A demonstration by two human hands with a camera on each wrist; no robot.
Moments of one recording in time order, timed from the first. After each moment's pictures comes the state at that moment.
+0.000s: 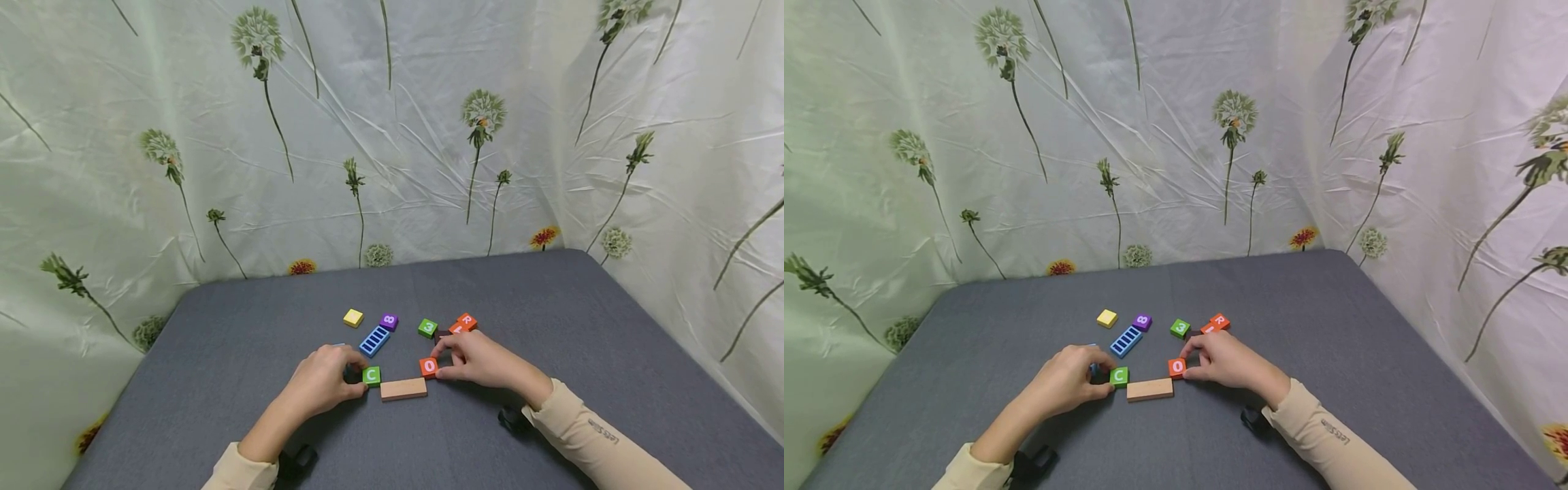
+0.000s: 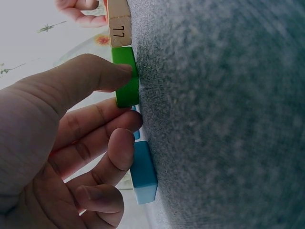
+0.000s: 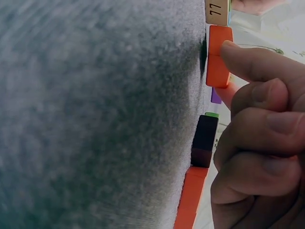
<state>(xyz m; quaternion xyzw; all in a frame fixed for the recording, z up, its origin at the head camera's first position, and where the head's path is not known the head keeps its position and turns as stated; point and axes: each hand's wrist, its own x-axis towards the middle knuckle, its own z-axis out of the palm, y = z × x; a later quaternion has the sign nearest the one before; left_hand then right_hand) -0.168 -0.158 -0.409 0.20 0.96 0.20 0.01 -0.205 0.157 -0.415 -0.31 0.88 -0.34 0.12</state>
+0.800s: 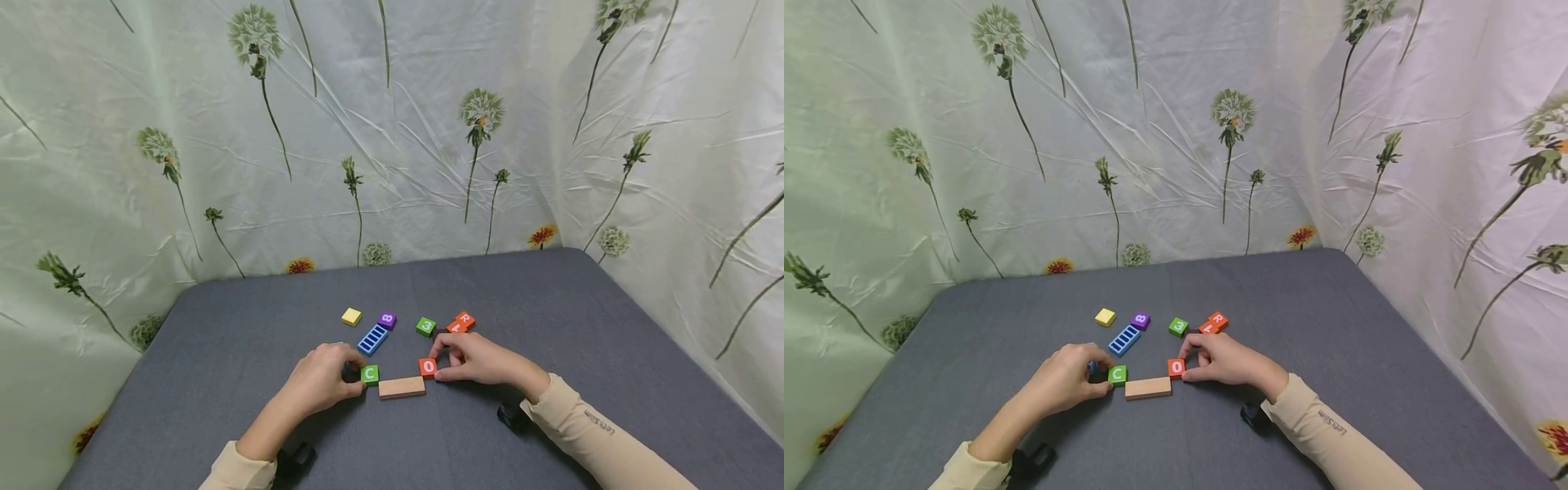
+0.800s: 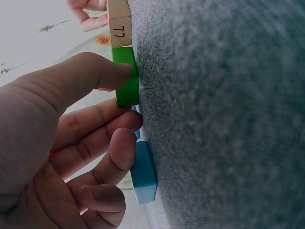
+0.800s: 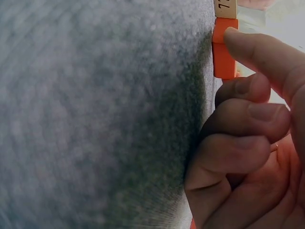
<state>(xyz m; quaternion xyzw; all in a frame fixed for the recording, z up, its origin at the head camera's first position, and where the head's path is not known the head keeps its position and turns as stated) -0.169 -0.158 -0.410 0.20 0.96 0.20 0.01 -0.210 0.163 -0.422 -0.31 0.86 -0.37 0.17</state>
